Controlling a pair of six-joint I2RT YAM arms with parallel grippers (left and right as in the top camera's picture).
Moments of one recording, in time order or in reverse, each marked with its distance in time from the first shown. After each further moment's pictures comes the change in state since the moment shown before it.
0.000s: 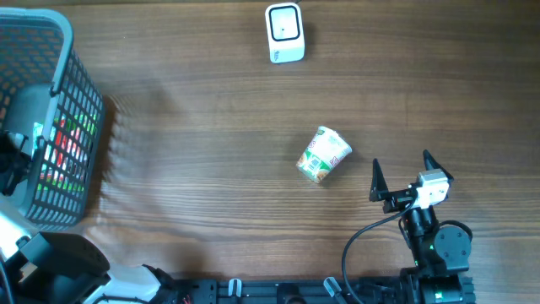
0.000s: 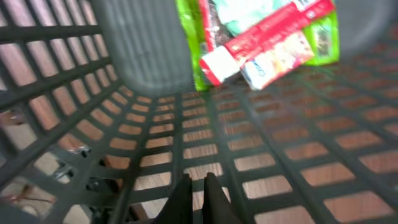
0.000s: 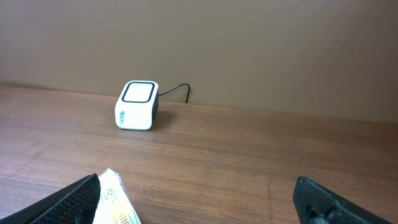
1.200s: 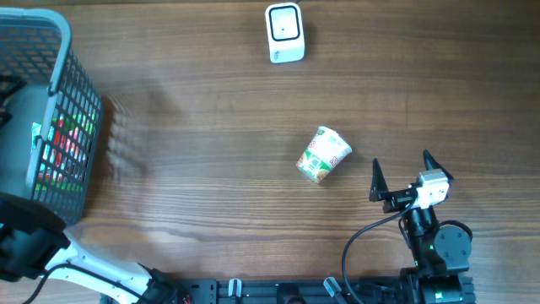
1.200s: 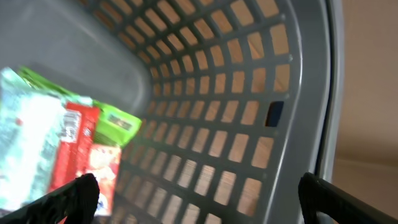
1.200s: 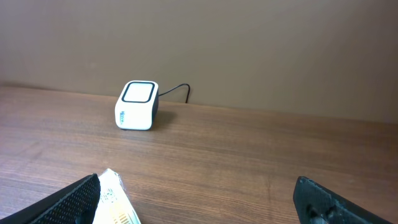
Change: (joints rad) left arm 0.129 0.362 0.307 0.146 0.797 0.678; right arm 0.000 0.000 0.000 0.000 0.000 0.000
